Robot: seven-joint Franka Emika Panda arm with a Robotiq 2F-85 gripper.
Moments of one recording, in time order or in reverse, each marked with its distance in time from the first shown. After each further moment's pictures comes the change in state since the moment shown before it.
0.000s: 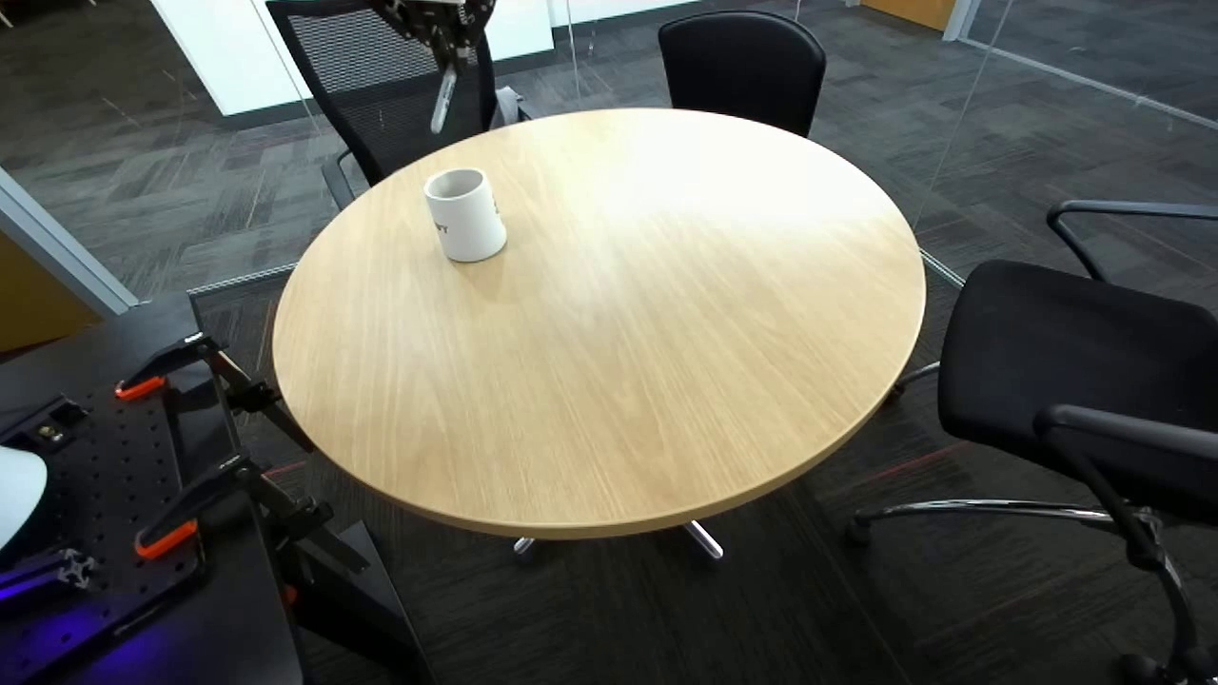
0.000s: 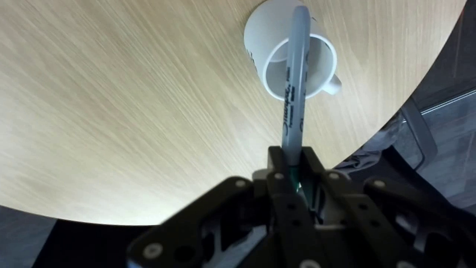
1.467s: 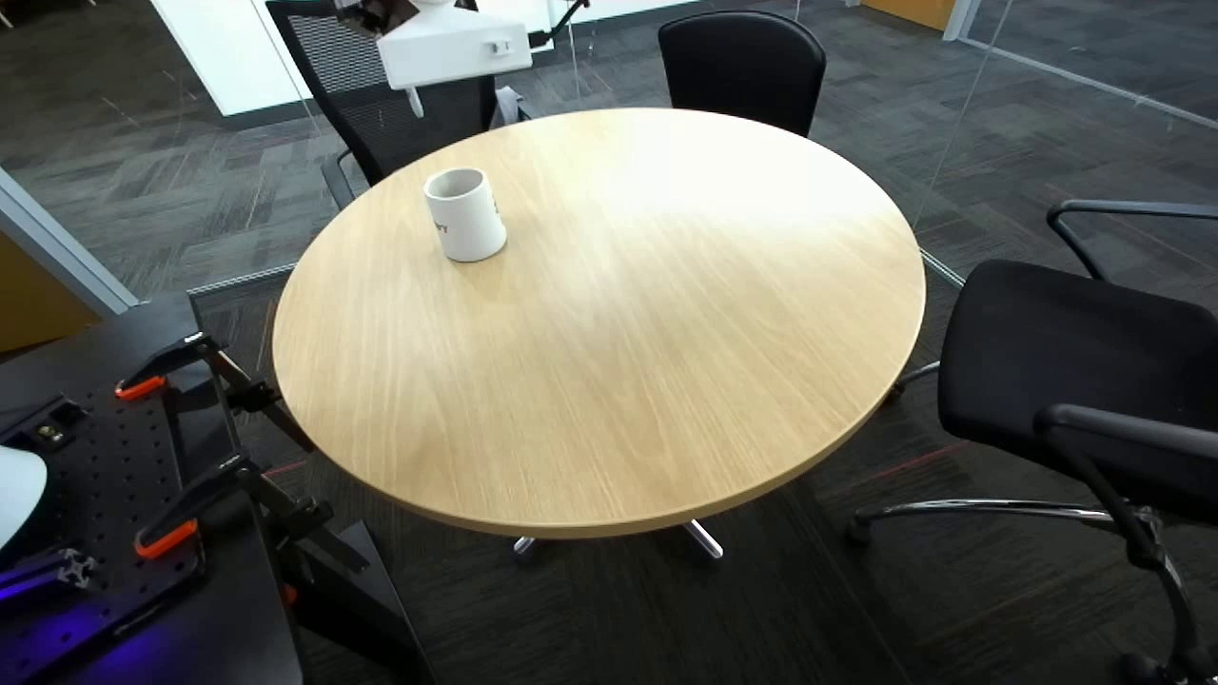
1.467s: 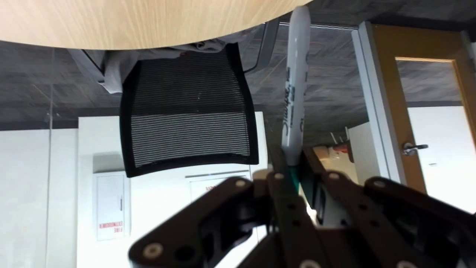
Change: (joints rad) arm -0.069 0.167 -0.049 0.135 0.484 -0.582 -1.003
